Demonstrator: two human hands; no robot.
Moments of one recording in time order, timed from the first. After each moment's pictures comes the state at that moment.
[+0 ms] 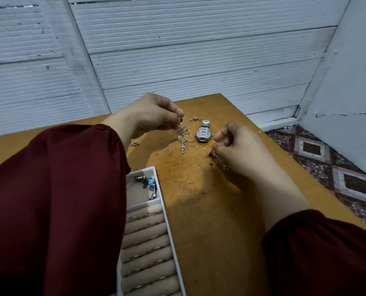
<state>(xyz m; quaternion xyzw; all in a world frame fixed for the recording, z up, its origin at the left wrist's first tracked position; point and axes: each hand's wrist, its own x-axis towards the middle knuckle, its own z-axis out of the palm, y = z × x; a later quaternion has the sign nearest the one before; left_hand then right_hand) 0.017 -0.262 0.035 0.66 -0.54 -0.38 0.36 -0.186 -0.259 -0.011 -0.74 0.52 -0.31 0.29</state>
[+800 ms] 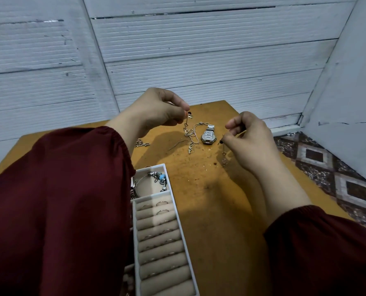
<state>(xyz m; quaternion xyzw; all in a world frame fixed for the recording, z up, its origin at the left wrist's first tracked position) 0.007 -0.220 0.069 0.64 -0.56 -0.33 0.41 -0.191 -0.239 0.012 -0.71 0.50 -0.42 0.28</state>
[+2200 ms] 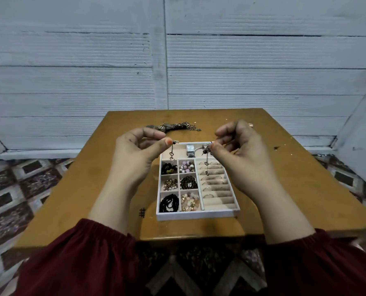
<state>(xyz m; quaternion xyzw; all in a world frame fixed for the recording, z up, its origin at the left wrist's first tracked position) 0.024 0.032 0.037 0.61 -0.36 -0.20 0.67 -0.145 -0.057 0.042 -0.73 0.27 -0.46 0.42</state>
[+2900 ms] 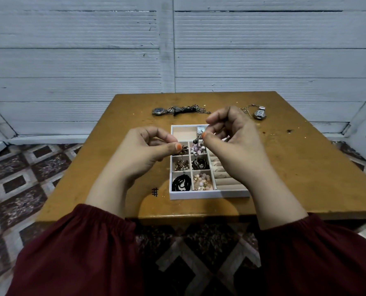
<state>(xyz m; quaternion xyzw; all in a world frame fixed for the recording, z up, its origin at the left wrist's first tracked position) 0.029 0.063 0.031 0.67 -0.41 -0.29 0.55 -0.122 -0.027 0.036 -0.72 0.24 -0.44 0.48</state>
